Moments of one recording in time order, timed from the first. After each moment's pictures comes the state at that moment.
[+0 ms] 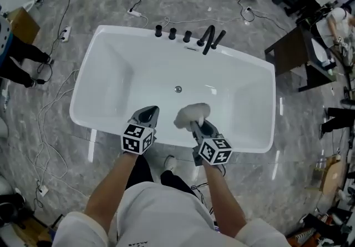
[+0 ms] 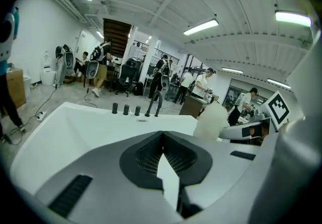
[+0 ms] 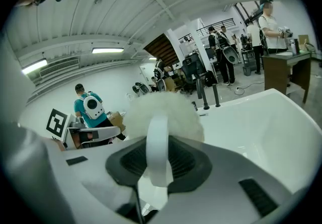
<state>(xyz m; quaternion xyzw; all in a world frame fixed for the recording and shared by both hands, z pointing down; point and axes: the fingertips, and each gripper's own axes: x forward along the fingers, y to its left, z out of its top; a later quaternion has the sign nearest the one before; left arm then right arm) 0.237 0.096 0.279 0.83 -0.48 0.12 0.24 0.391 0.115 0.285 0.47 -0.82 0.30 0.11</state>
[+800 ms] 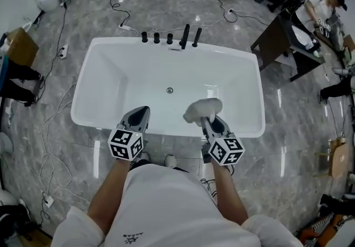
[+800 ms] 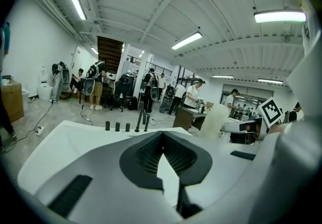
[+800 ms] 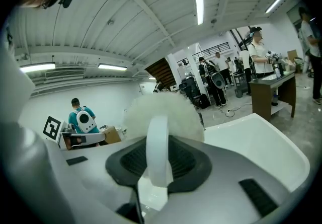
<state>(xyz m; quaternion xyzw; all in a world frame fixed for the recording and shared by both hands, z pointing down) 0.272 0.196 0.173 0.86 -0.48 0.07 0.17 0.488 0.208 0.178 0.52 -0.82 0.21 0.03</state>
